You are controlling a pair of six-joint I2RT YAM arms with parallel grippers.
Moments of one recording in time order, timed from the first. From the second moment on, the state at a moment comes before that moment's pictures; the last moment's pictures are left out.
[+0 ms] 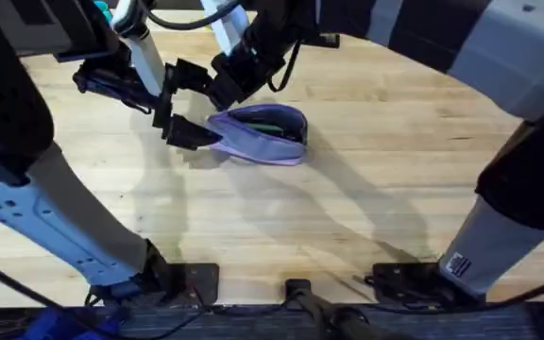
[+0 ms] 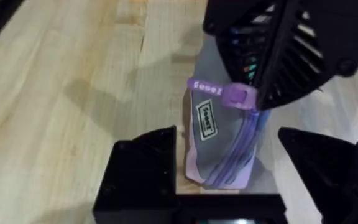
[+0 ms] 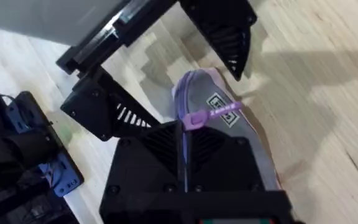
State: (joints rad) left arm 0.23 1.96 1.30 -1.29 1.03 1.87; right arm 0.72 2.02 1.83 -0.95 -0.37 -0.06
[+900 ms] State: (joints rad) left arm 0.22 1.98 1.29 -1.29 1.04 1.81; right arm 0.64 2.02 1.83 -1.04 -0.38 -0.06
